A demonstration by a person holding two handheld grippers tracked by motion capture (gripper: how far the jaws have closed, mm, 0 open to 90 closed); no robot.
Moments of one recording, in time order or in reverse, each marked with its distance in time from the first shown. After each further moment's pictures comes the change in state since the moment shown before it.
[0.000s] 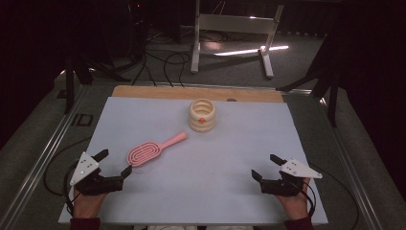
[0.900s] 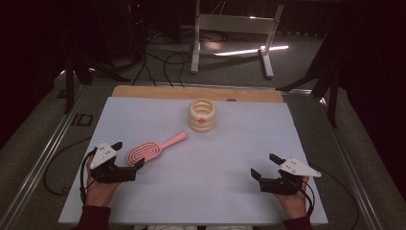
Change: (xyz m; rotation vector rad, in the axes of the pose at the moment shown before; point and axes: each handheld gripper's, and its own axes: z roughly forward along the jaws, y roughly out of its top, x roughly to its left) left arm -0.008 0.021 0.039 0.088 -0.041 0.016; right arm -0.002 0.000 0.004 -0.005 0.000 0.017
